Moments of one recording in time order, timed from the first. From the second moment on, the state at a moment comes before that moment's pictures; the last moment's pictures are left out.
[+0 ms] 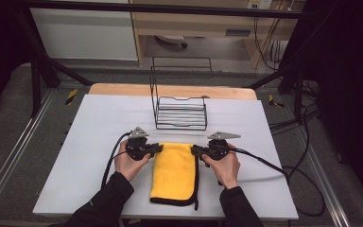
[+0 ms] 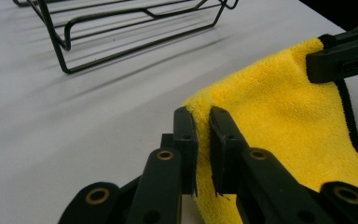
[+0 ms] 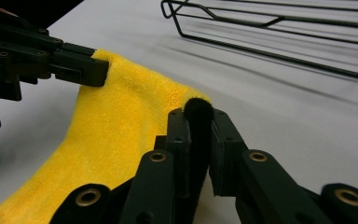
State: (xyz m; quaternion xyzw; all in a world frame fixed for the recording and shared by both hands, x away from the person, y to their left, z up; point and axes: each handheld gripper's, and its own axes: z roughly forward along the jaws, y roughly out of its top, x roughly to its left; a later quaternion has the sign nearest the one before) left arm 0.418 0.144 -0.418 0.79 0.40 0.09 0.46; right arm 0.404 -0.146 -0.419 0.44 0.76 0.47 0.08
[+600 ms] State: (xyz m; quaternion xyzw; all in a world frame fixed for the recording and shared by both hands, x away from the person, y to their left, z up) left arm 0.401 0.148 -0.387 0.78 0.37 0.11 0.50; right arm 0.390 -0.150 -0.392 0.42 0.75 0.50 0.11
